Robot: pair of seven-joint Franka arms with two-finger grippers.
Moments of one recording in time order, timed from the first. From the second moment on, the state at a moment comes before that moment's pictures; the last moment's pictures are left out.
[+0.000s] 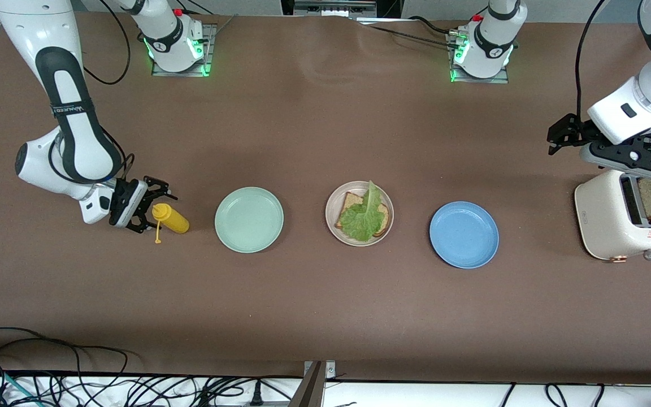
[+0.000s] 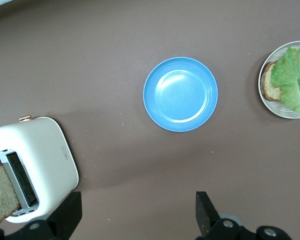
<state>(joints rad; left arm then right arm) -0.02 0.02 -0.07 -1.67 0.05 1.66 0.22 0.20 0.45 -0.22 -2.07 0.96 2.34 -1.80</state>
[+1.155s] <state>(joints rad) -0.02 0.02 -0.07 -1.65 0.05 1.66 0.22 0.20 0.49 -0.17 -2.01 0.98 2.35 -1.83</state>
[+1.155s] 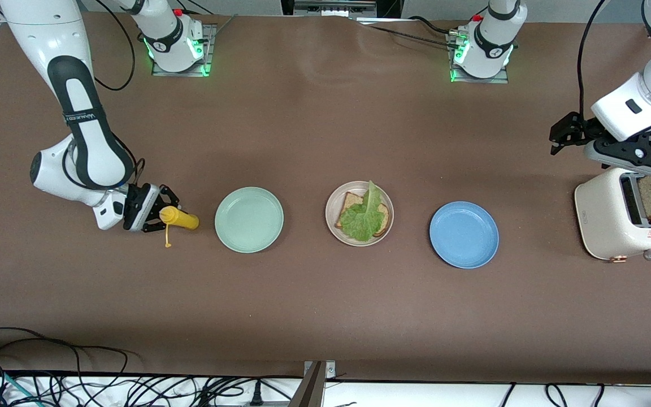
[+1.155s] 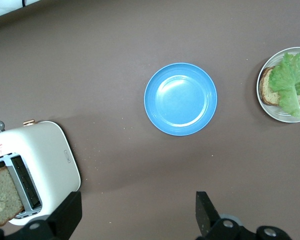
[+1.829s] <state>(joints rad) -0.03 0.02 -0.09 -1.64 0.05 1.66 0.17 0.22 0.48 -0.09 -1.87 0.56 2.35 -1.38</state>
